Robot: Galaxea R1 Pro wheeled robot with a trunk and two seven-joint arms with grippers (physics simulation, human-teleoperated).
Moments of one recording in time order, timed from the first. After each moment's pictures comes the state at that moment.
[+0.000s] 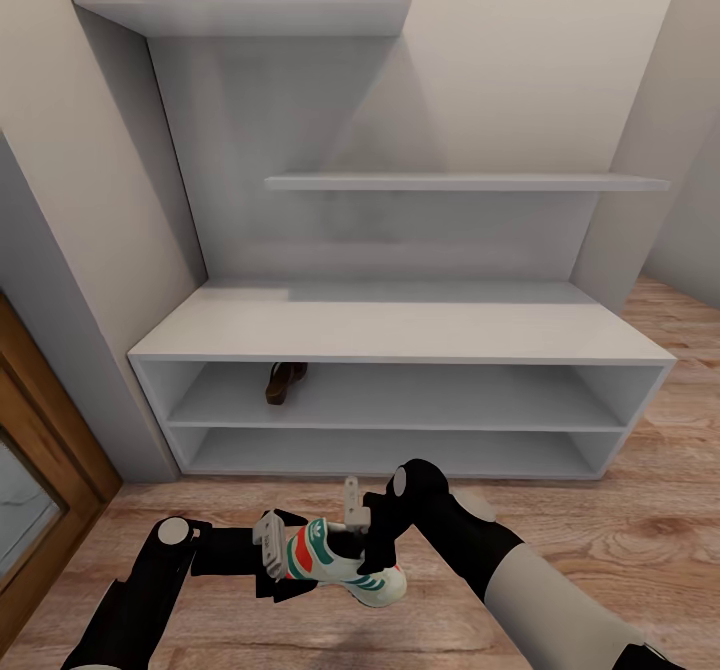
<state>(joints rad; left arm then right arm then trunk) -0.40 0.00 0.14 -1.07 -0.53 -0.03 -1.33 -0.72 0.07 0.66 -0.87 0.73 0.36 1.08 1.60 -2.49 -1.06</state>
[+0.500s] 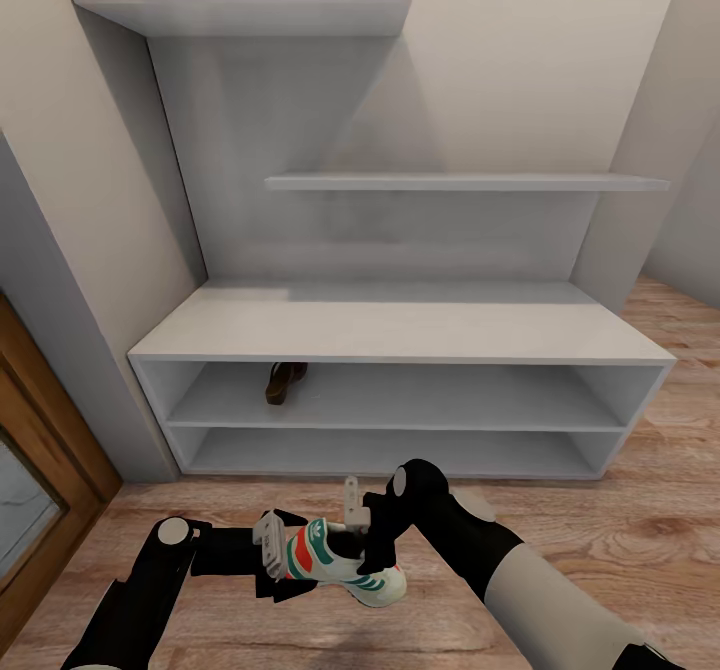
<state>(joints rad) -0.40 0.00 0.14 -1.07 -0.54 -0.03 -1.33 -0.72 0.07 0.66 -0.87 0.73 0.36 1.08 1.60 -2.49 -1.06</state>
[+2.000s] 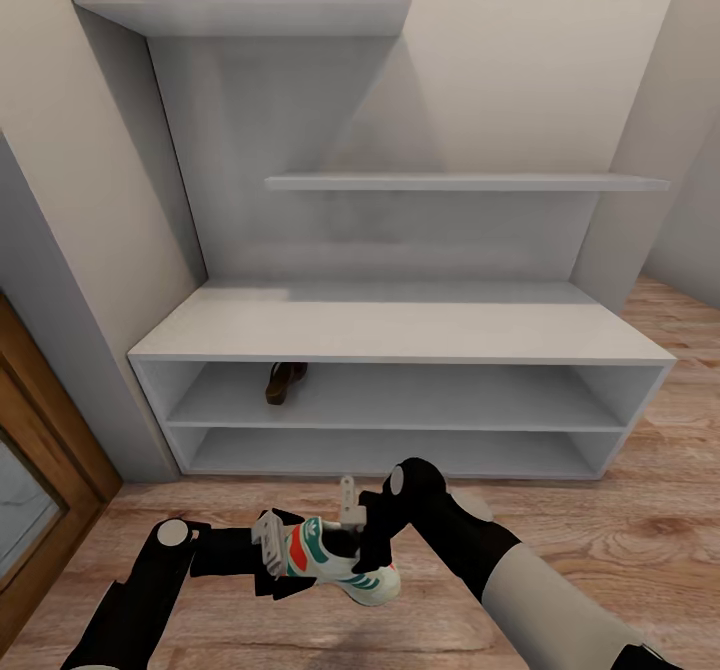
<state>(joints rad) -0.40 0.01 0.14 -1.06 -0.54 -0.03 -1.30 -0.72 0.08 0.66 -0.88 0.73 0.36 1.08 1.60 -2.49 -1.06</state>
